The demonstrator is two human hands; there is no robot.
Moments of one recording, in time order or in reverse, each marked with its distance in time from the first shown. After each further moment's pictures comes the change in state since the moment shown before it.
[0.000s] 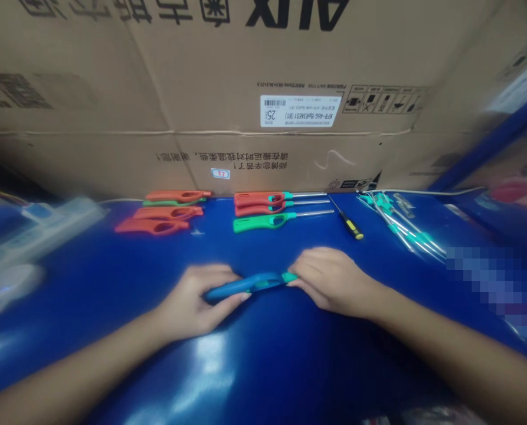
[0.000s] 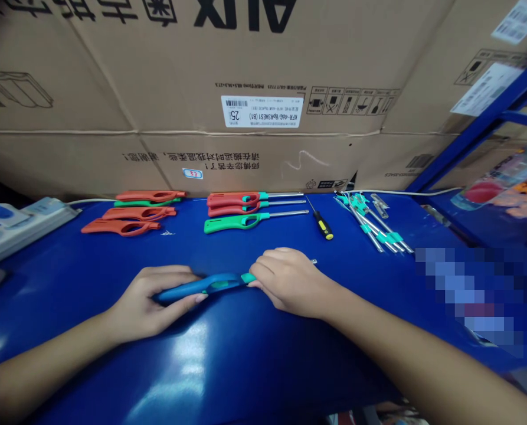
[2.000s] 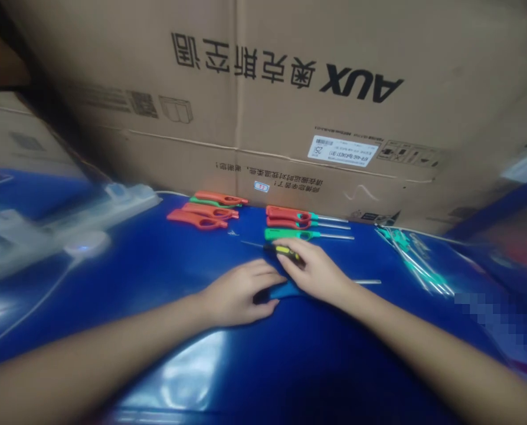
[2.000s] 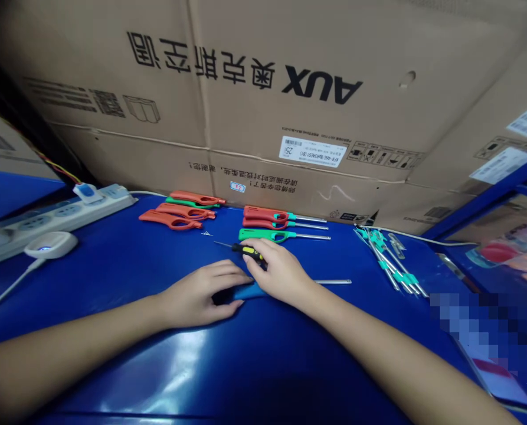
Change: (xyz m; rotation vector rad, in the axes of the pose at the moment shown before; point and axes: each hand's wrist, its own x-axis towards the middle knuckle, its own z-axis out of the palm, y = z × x) left_hand -0.002 -0.003 0.010 0.086 0.014 0.175; right_hand 0.078 -0.019 0.018 0.450 0.028 0.371
